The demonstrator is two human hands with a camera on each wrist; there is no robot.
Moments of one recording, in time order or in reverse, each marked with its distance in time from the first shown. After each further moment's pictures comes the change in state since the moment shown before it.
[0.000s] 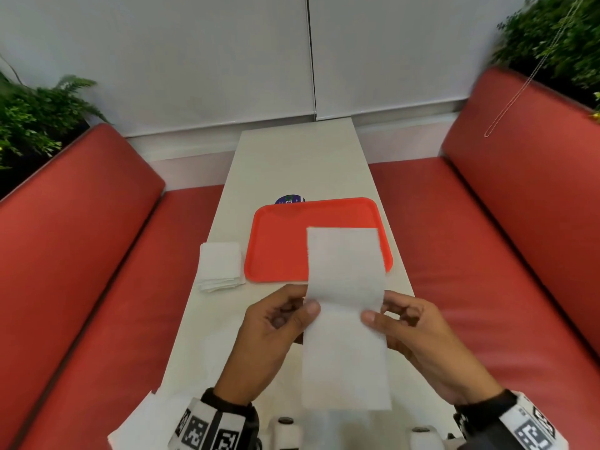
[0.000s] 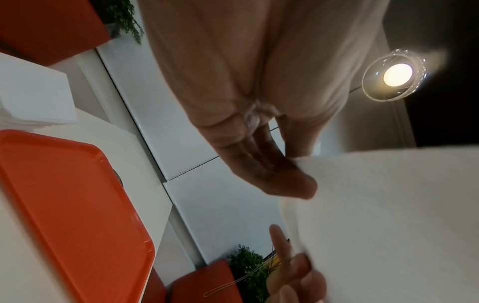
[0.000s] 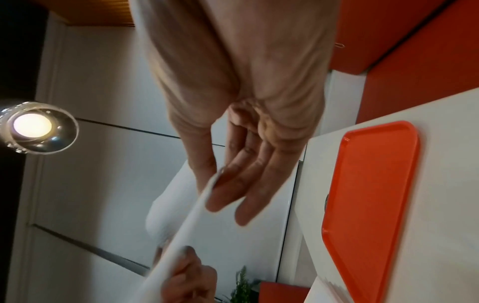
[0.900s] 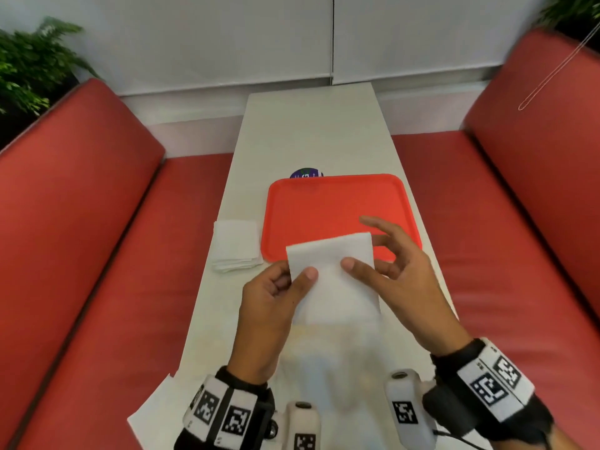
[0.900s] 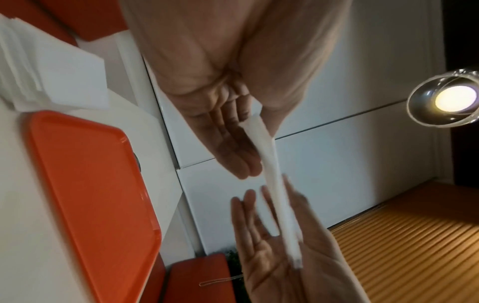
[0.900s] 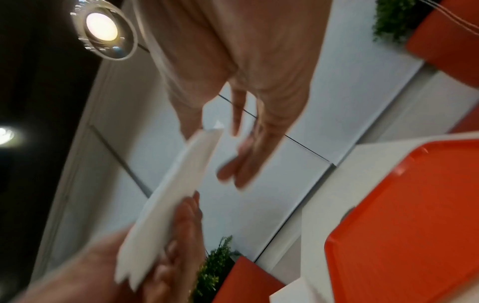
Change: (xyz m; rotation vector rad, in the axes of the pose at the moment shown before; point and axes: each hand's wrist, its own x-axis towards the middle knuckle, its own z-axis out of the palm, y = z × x) left_hand 0.028 -0.012 -0.049 -0.120 0.249 -0.171; right_hand 0.073 0.000 0.074 -0.324 0.149 -0.177
